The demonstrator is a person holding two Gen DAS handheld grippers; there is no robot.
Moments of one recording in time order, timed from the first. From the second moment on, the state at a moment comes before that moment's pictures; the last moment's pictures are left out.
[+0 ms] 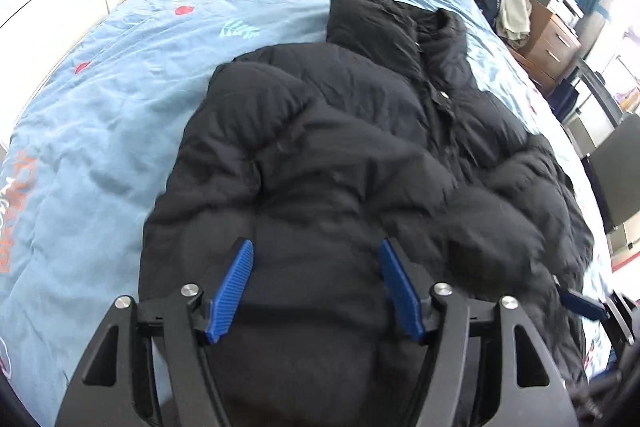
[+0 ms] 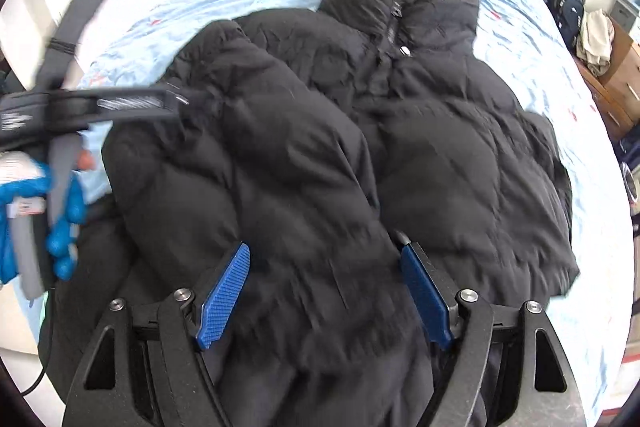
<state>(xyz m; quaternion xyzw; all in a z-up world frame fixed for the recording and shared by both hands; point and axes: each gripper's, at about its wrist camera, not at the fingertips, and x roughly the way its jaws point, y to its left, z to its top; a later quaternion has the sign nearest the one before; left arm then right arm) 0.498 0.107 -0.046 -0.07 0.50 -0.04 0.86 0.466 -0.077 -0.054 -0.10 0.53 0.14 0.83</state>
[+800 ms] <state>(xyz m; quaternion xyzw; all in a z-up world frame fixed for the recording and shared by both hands) 0.726 0.111 -0.012 -0.12 0.48 -0.10 0.86 0.675 -0.209 -0.019 0.04 0.46 0.13 0.88</state>
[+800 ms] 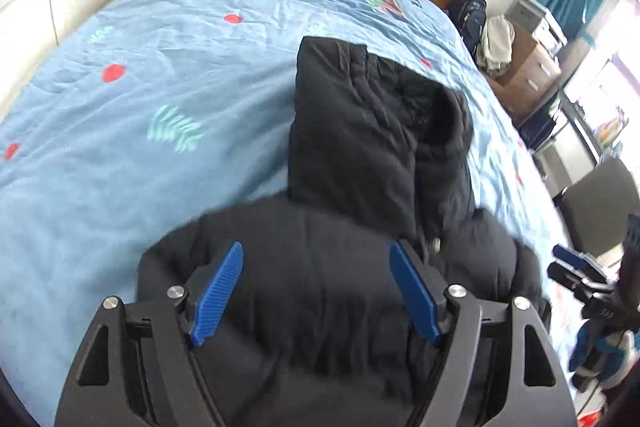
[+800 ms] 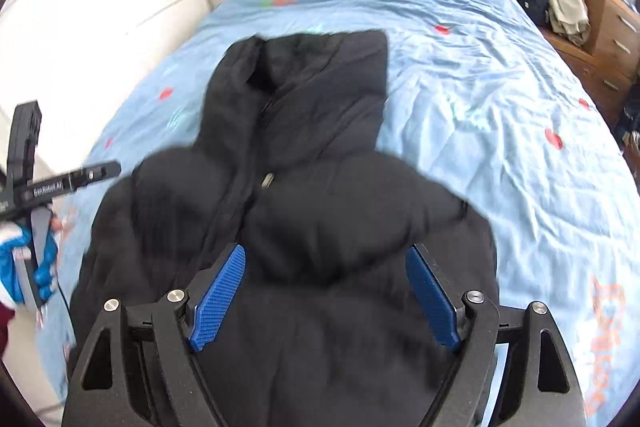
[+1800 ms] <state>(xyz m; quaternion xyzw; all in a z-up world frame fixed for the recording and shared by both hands) 0.871 0.077 -0.082 -0.15 0.53 -0.08 0.83 0.882 -0.180 -0.067 0.14 0.47 0.10 0.87</state>
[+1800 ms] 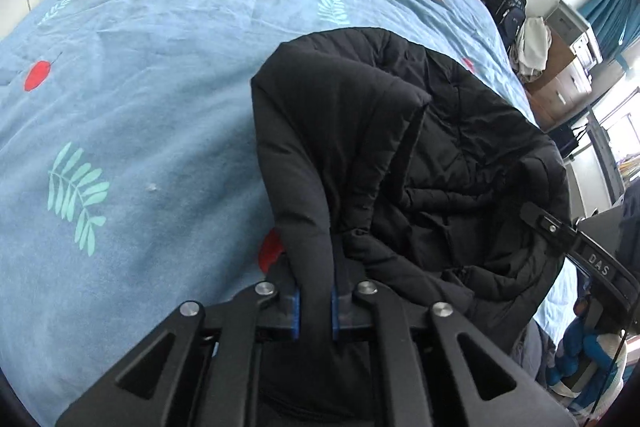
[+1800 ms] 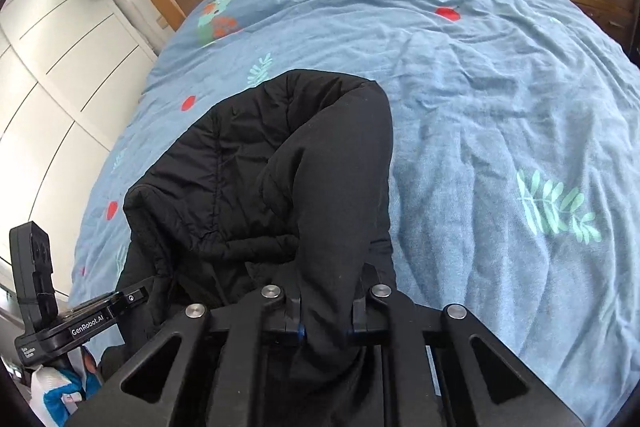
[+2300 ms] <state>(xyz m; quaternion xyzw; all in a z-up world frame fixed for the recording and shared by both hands) 0.696 0.120 -0.038 -0.19 0.48 -0.12 0.85 0.707 -0.219 -0.013 0.15 0.42 0.15 0.88</state>
